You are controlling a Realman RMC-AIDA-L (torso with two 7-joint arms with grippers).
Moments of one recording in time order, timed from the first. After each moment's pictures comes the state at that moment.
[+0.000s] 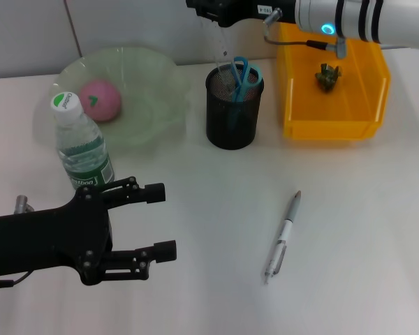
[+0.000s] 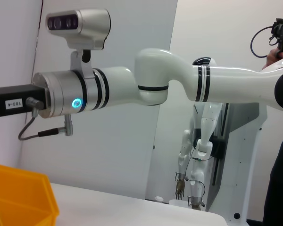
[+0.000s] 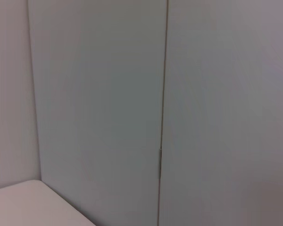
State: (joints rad) left arm -0.42 -2.06 0.94 0.66 1.69 1.86 -1.22; right arm 0.78 2.08 -1.16 -0.81 -1.68 -0.81 1.61
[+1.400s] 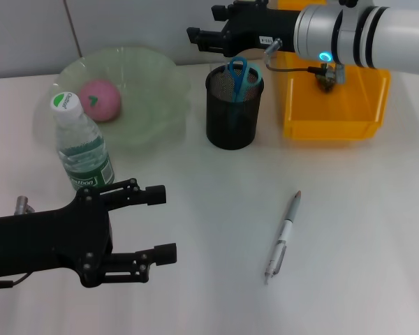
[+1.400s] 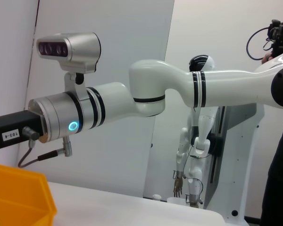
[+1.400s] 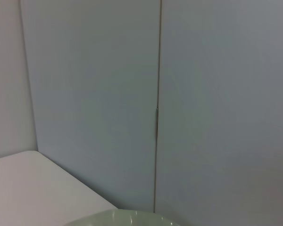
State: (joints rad) left arm -0.42 -2.06 0.94 0.67 1.70 1.86 -1.22; right arm 0.78 2.08 -1.16 -0.71 -1.68 -0.78 1.56
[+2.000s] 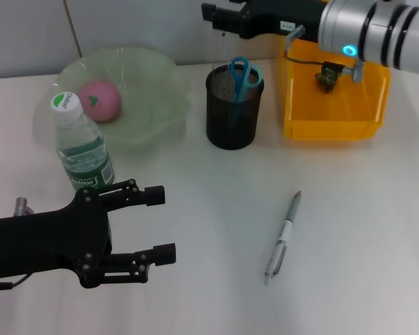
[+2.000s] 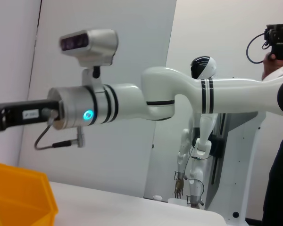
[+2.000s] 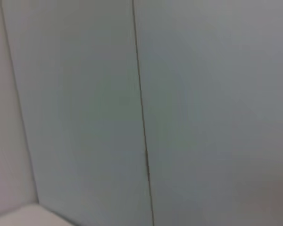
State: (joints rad) left arm -0.41 -2.06 0.94 0.66 1.70 1.86 -1.22; right arm 0.68 2.08 -1.15 -0.80 -1.52 -0.85 1.56
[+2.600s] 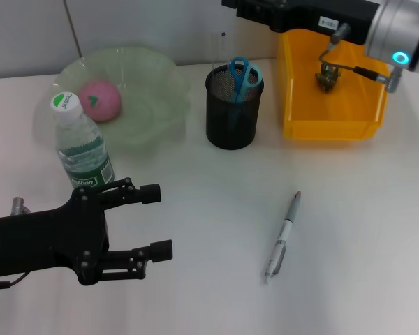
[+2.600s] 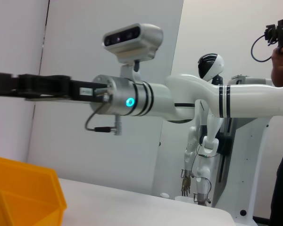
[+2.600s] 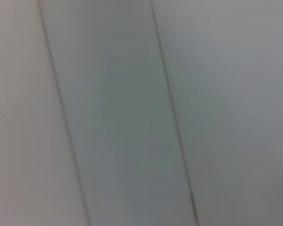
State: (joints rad) left arm -0.41 -2.06 0.93 0.67 1.70 1.84 -1.22; right arm 0.57 2.08 -1.06 -0.88 -1.42 -1.12 1.56
